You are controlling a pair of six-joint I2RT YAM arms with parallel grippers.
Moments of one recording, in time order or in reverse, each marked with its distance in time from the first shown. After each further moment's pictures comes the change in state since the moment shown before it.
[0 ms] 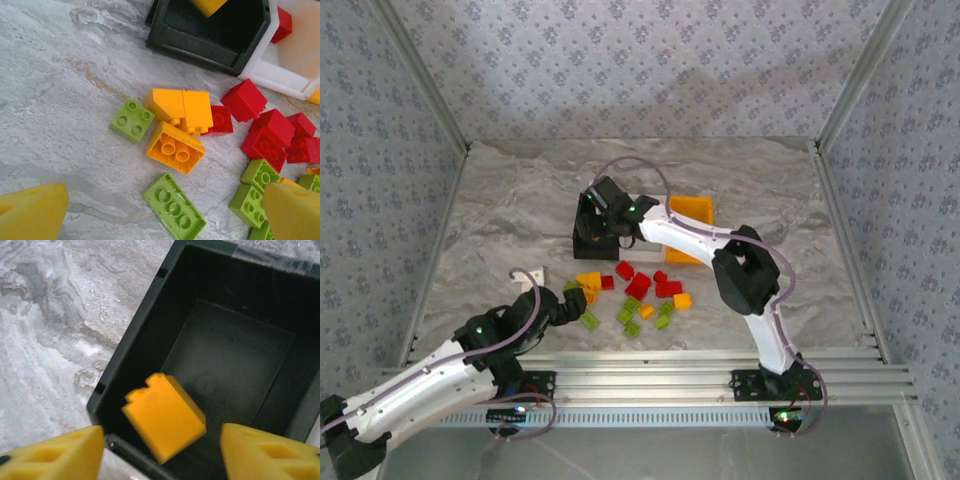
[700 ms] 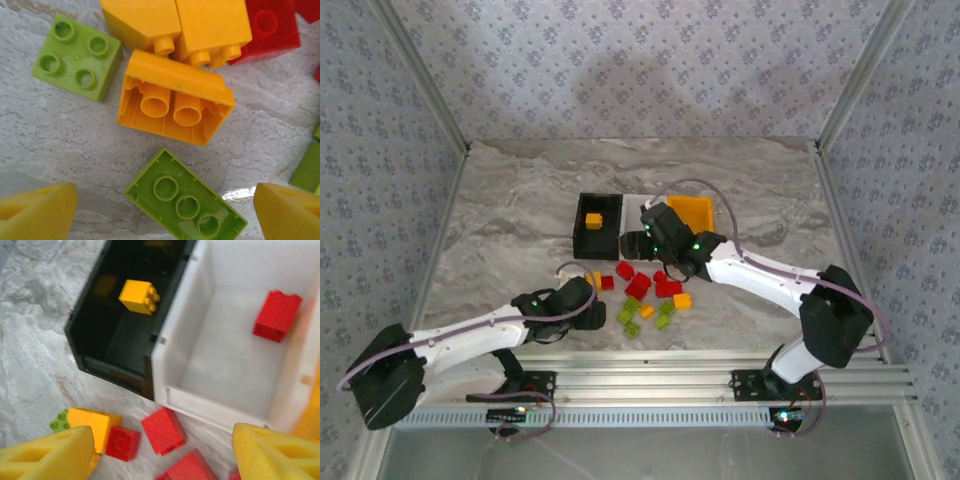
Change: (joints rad) left arm 0.002 0.537 0.029 0.199 0.161 0.135; right arm -0.005 -0.605 -0.715 0.222 0.084 0.117
